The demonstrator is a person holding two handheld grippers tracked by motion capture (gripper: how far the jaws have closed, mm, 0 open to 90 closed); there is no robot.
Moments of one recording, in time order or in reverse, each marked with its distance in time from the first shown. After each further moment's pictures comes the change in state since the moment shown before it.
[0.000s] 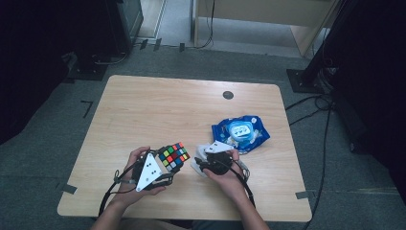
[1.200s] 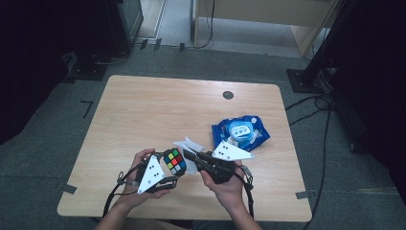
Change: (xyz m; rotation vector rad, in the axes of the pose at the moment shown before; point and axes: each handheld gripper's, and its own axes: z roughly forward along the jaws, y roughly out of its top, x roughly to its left) left arm -0.012 0.007 0.003 -0.034 -0.053 -0.029; right arm 0.057 0.055 -0.100 -0.461 0.300 0.049
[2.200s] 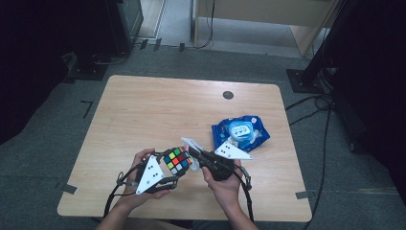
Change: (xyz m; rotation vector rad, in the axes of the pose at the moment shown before) left arm 0.003 0.004 -0.004 -0.036 0.008 -0.034; right arm -0.026 -0.034 0.012 -0.011 -0.123 0.100
